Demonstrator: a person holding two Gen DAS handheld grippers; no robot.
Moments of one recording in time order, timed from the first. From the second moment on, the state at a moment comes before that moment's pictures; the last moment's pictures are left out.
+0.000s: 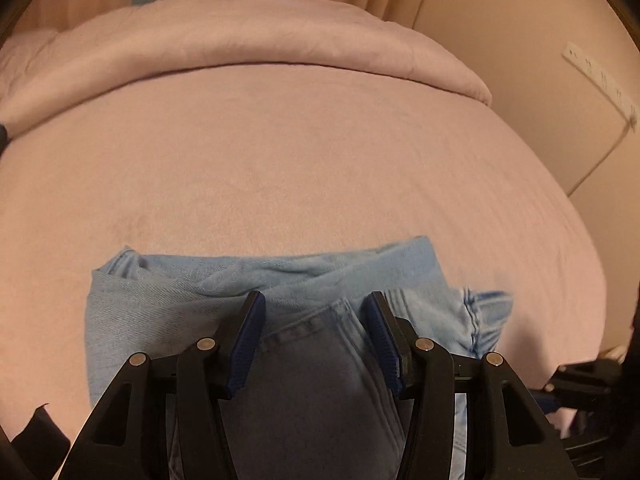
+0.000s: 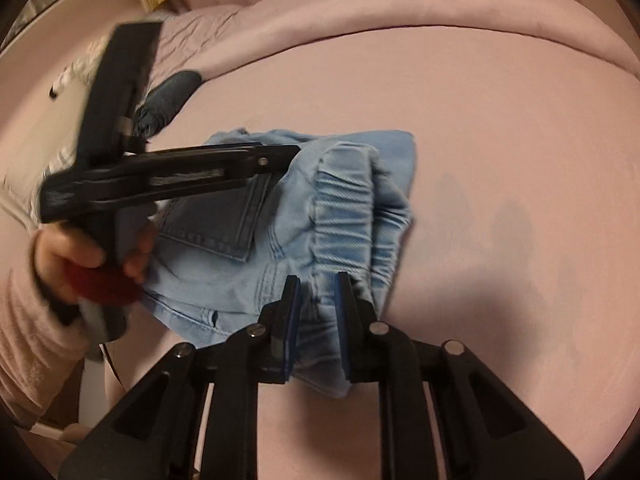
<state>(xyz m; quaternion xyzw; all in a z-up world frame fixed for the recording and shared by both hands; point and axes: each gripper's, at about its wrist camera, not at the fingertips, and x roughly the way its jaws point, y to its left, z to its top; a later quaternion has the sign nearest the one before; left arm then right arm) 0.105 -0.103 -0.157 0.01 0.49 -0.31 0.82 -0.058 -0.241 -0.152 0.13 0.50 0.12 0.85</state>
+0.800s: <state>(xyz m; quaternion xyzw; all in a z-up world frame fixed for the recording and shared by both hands) 0.058 0.049 -0.166 -0.16 0.51 -0.25 0.81 -0.018 -0.263 -0.121 0.20 0.46 0.12 0.86</state>
